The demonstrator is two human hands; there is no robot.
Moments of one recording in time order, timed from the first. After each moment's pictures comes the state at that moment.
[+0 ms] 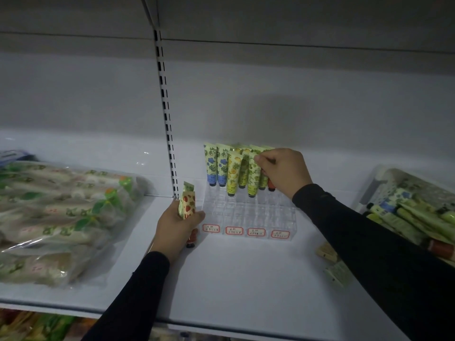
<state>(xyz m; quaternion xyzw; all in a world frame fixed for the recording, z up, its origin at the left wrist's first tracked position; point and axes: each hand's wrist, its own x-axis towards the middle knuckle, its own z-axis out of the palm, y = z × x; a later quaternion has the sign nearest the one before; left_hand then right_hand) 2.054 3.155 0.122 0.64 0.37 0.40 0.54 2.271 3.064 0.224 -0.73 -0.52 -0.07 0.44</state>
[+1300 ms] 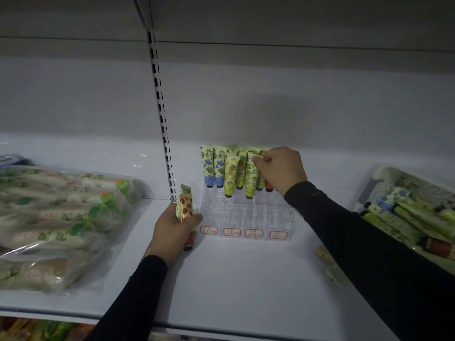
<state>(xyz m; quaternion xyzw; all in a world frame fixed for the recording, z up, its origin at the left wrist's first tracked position) 2.054 3.152 0.124 0.64 0.37 0.40 0.54 2.273 3.072 0.227 -0.78 -0.46 -0.09 0.42</state>
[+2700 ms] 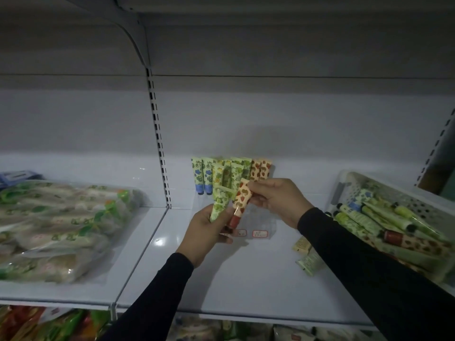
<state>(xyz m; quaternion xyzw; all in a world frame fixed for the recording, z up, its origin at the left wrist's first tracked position) 2.088 3.078 0.160 0.65 0.22 0.32 0.65 2.243 2.987 0.226 -0.60 -0.34 0.32 0.65</state>
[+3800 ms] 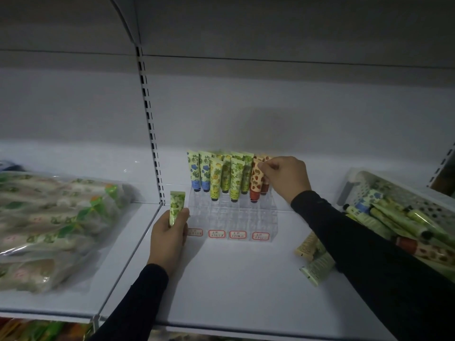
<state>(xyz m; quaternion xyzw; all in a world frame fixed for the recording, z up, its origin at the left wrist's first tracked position) 2.071 3.136 0.110 0.58 0.36 0.47 0.57 2.298 3.029 0.225 -0.77 -0.44 -0.08 0.45</state>
